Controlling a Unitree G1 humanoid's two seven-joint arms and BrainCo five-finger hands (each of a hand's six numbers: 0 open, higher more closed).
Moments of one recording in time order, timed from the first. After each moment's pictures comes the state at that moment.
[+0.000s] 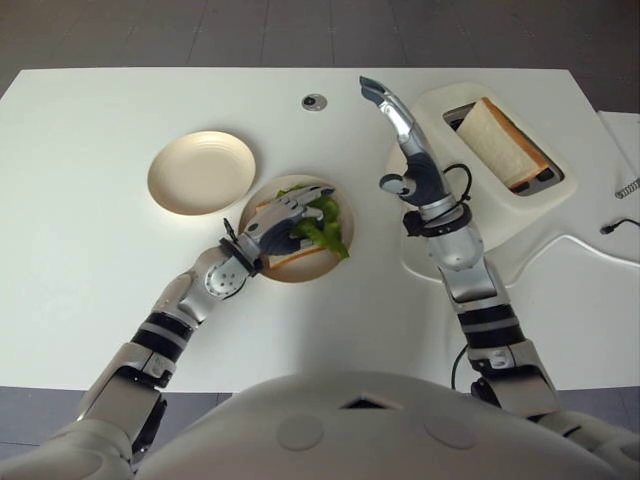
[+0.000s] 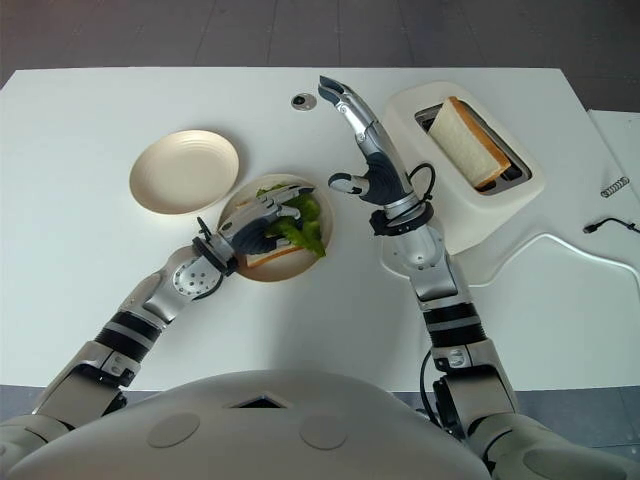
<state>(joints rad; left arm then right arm) -0.13 0.42 -0.42 0.27 0.64 -0.56 0.02 -0.14 -0.26 0.15 -0.01 -0.35 -0.59 -0.01</state>
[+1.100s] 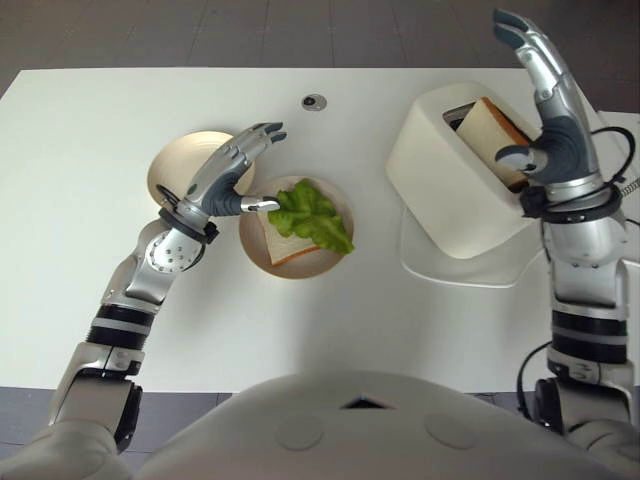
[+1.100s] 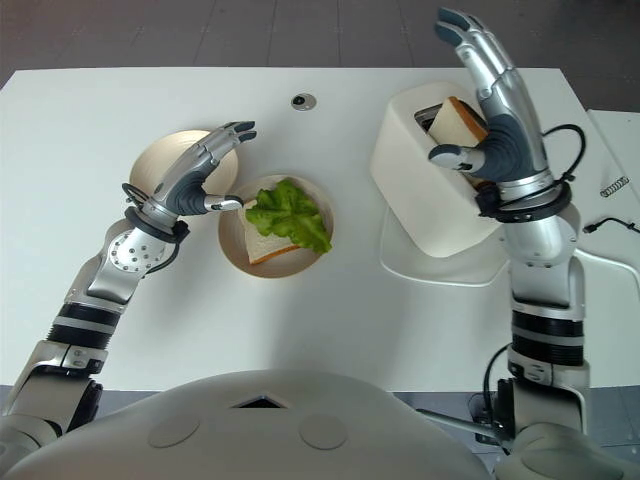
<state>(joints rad) -0.12 0.53 -0.16 0.11 0.48 -0.62 -0.01 -0.04 -0.62 -0.27 -0.15 -0.30 -0.49 0.14</state>
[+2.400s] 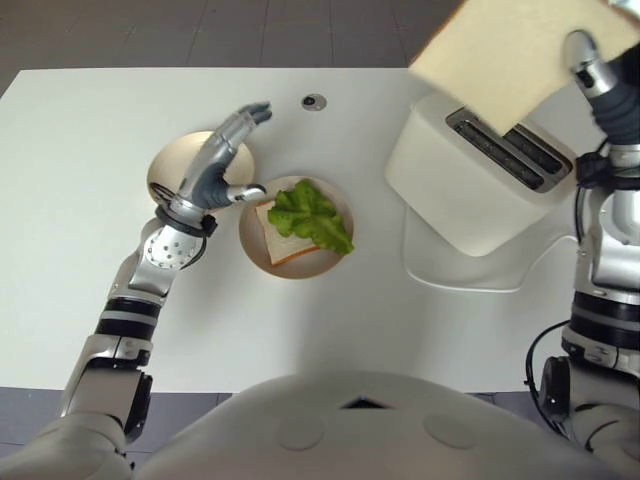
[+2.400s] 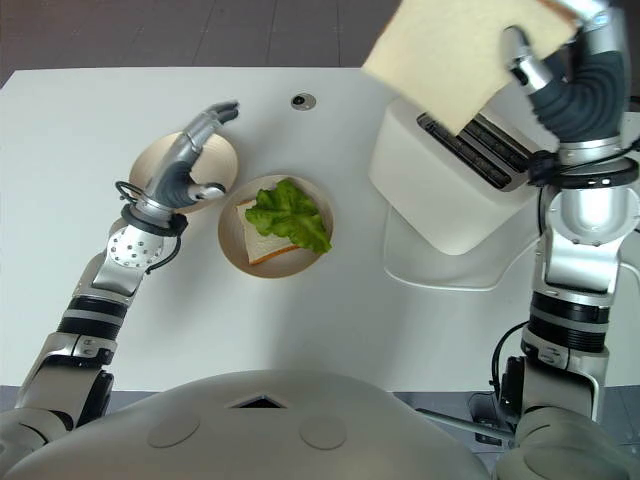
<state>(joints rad) -0.16 0.45 -0.09 0.18 0.15 -0.78 0.02 -0.19 -0.53 -0.19 -0.28 0.17 -0.30 0.26</state>
